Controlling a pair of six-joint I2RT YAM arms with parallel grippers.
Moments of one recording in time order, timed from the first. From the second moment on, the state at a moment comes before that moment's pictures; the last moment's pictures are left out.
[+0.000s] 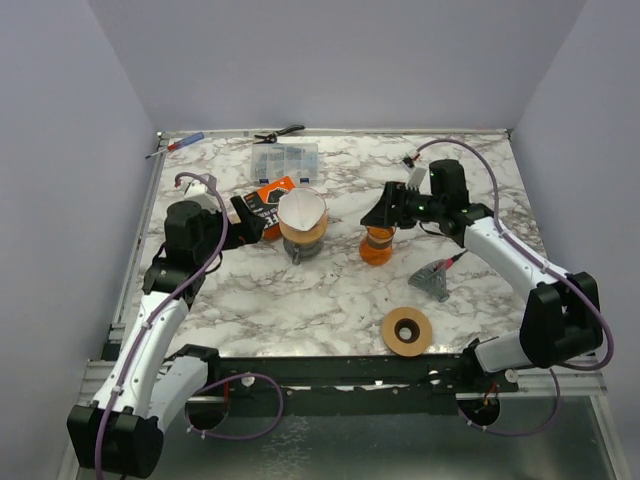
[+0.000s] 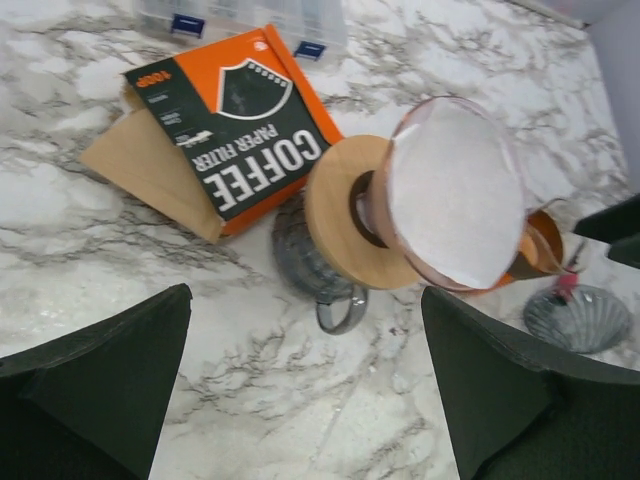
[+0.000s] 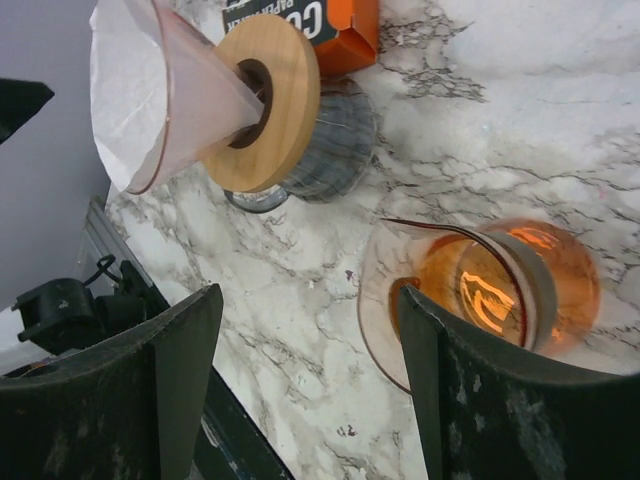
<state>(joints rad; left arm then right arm) -0.16 0.87 0.75 -0.29 0.17 -0.43 0.33 1.44 1.03 -0.20 -0.62 0.40</state>
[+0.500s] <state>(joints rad) -0.83 1.02 0.82 -0.20 0.14 -0.57 0.11 1.33 0.88 -0.06 -0.71 0.49</state>
